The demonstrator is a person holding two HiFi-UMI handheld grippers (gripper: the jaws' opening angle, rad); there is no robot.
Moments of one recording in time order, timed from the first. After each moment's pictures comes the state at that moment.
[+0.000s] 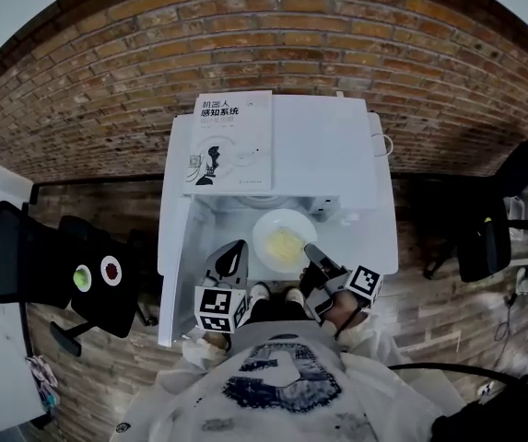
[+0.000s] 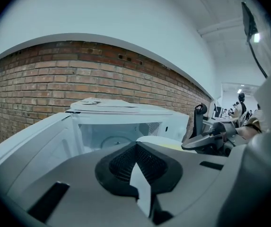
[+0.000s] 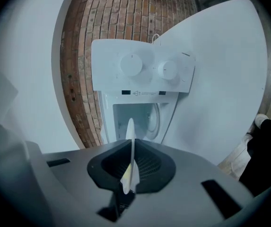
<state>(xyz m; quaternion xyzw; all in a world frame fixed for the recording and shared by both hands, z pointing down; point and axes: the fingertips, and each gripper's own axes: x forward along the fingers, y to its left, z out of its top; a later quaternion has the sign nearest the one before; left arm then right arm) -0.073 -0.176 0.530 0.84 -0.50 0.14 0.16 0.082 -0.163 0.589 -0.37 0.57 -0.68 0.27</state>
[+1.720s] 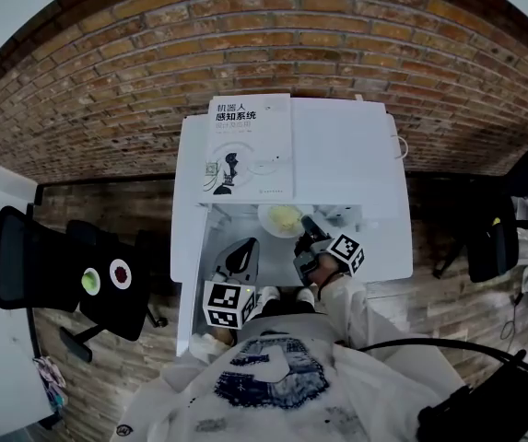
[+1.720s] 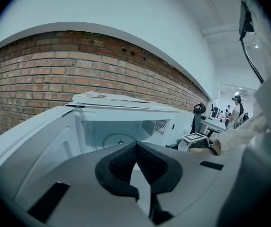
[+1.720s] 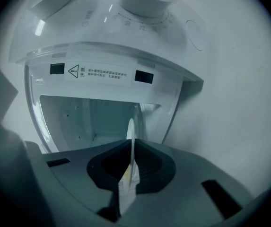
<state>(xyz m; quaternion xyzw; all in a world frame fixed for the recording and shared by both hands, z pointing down) -0.092 -0.207 0.545 0.85 -0.48 0.14 0.18 0.047 -0.268 0.691 -0.45 0.54 -0.66 0.26</state>
